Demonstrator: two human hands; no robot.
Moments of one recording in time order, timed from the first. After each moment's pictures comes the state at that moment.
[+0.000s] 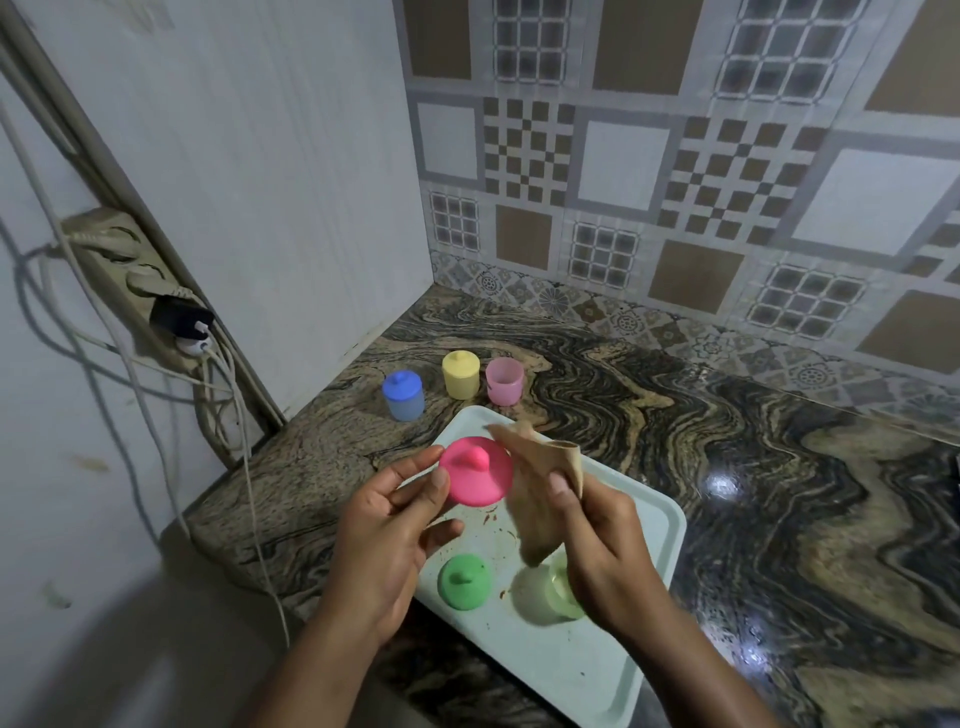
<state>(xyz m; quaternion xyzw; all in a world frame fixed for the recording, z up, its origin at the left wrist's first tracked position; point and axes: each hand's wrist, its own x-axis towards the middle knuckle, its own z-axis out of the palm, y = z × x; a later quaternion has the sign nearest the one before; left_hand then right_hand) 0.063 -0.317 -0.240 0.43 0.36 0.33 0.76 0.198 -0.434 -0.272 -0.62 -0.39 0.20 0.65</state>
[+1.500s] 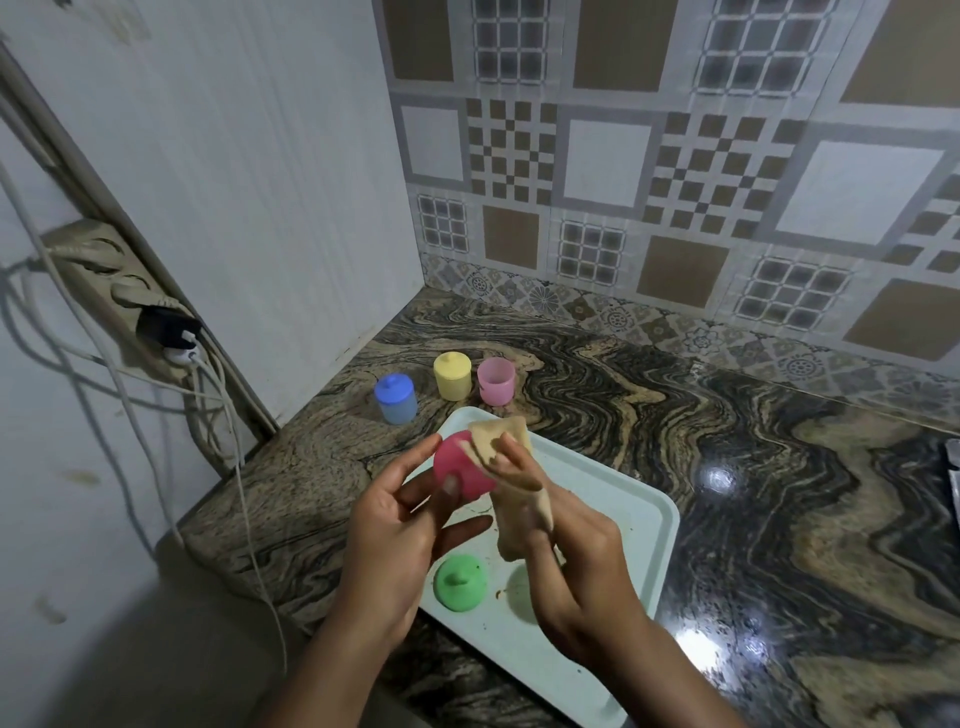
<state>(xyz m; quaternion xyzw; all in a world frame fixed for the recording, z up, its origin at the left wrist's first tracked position) 0.071 -0.327 -0.238 0.48 0.34 0.31 0.74 0.179 -0.441 -0.273 -0.62 -0.50 0.06 0.60</state>
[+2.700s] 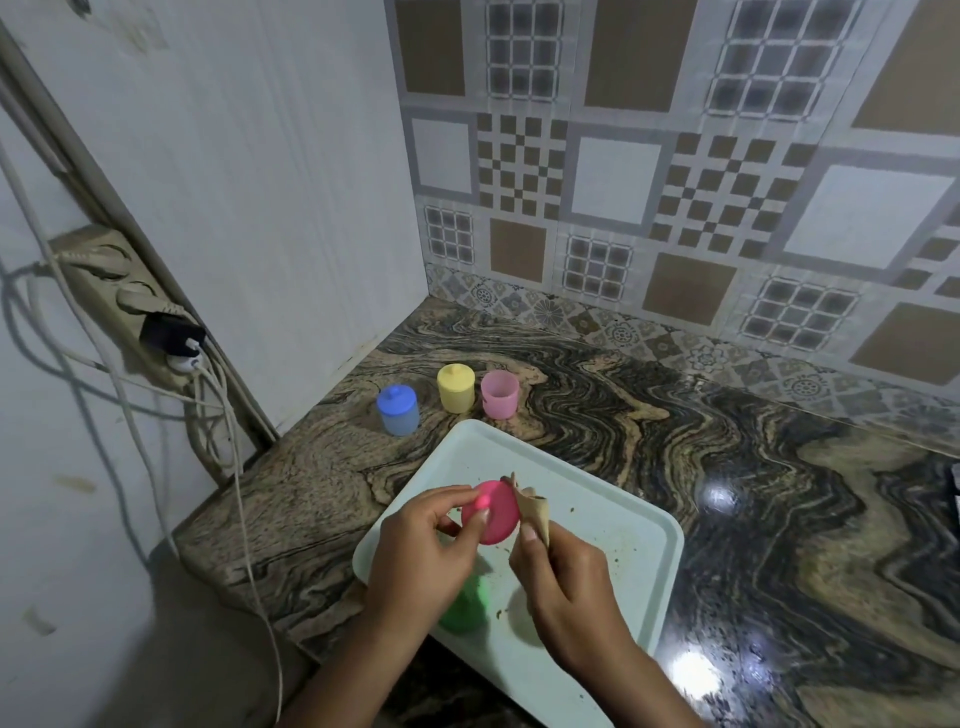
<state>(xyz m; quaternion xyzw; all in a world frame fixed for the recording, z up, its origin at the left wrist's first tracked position) 0.083 -0.303 -0.303 0.78 0.38 0.29 0.40 0.185 -0.430 -0.319 -0.71 -0.39 0.20 0.55</state>
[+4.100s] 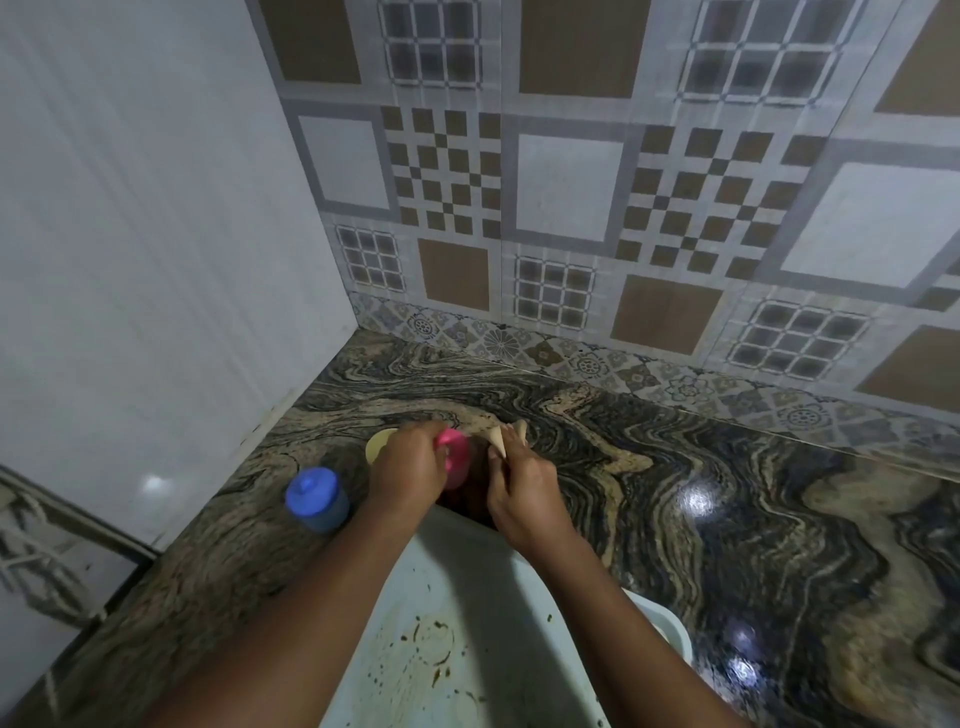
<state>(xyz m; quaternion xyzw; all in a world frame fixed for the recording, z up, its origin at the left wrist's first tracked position) 0.293 -0.125 -0.354 0.91 0.37 0.12 0.18 0.366 -0.268 -0.356 -0.83 -0.35 0.12 0.43</state>
